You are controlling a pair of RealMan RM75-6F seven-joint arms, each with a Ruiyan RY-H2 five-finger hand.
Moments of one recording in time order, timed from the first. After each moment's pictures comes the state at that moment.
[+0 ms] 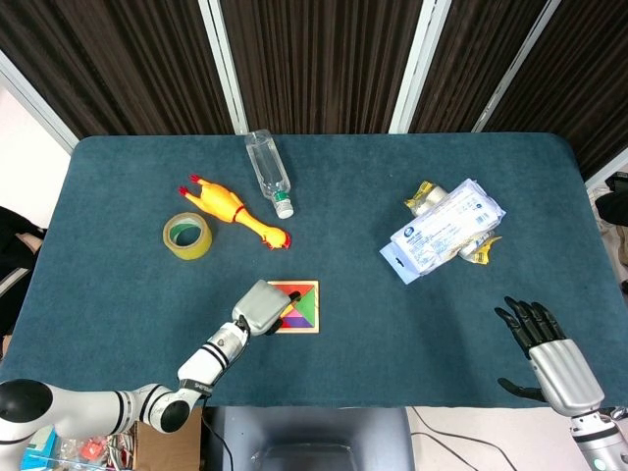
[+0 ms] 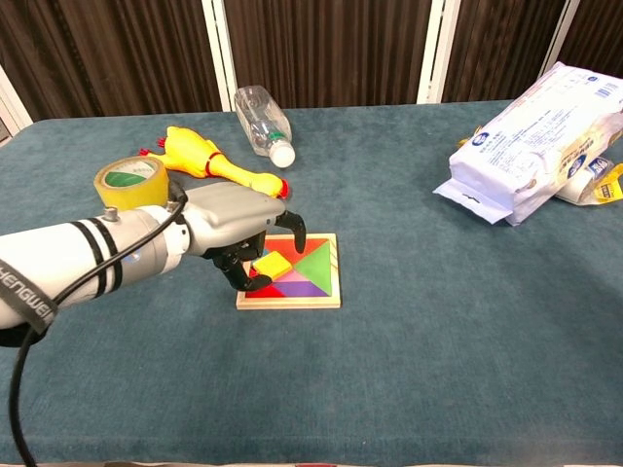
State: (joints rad) left arm -0.95 -1.67 -0.09 -1.47 1.00 0.86 0.59; right arm 0.08 -1.05 -0.07 -1.62 -1.73 1.49 0.04
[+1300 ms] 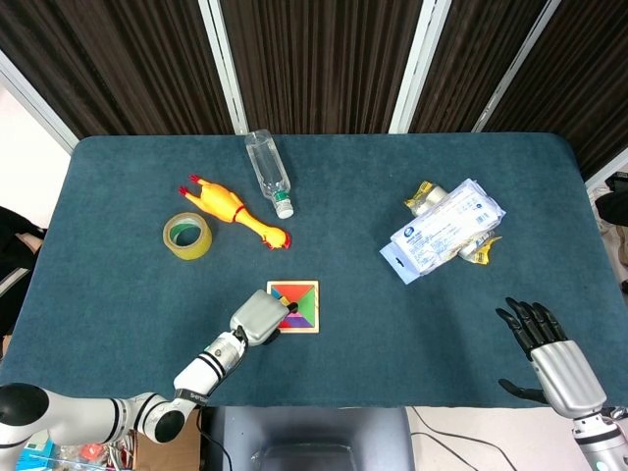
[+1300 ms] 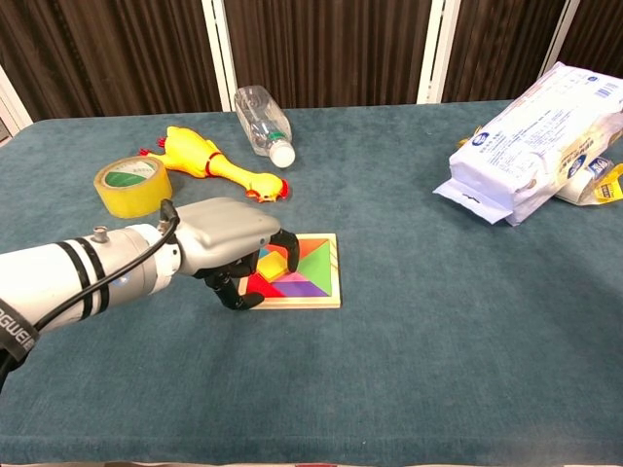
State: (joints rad) left arm -0.92 -1.67 -0.05 -1.49 1.02 0.88 0.62; right arm 0.07 -1.05 -0.08 -1.61 -1.74 1.50 0.05
